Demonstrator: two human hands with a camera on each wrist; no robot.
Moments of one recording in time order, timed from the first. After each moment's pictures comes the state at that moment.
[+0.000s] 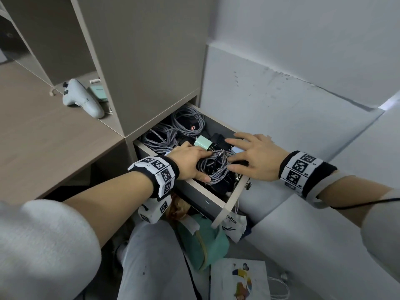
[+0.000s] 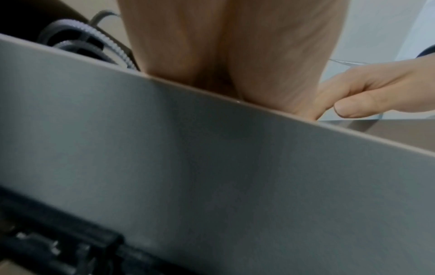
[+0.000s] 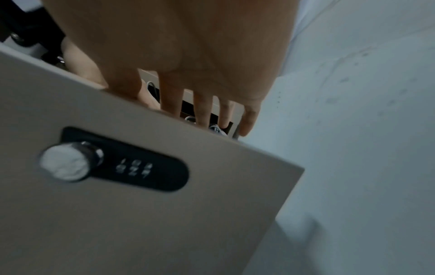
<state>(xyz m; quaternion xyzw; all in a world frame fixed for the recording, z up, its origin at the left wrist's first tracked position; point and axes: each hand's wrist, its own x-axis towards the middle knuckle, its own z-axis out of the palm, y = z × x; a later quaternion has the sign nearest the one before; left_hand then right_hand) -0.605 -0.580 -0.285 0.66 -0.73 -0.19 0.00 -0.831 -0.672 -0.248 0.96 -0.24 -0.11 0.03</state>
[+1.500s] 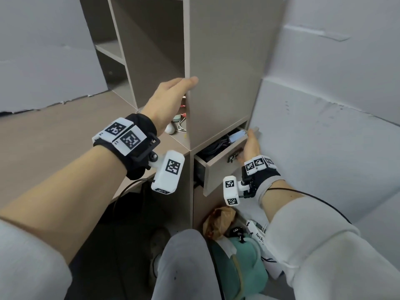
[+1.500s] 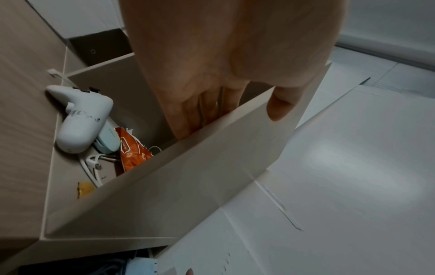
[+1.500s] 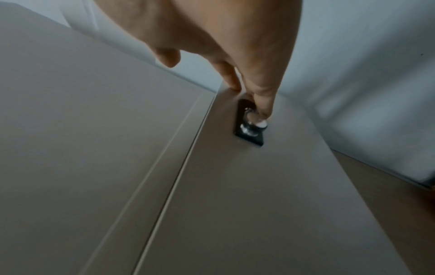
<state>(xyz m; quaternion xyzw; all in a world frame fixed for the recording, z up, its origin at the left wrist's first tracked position) -0.497 -0.474 -0.110 0.64 -0.43 -0.26 0.58 -0.637 -0.653 -0.271 0.40 -0.47 0.36 -0.70</state>
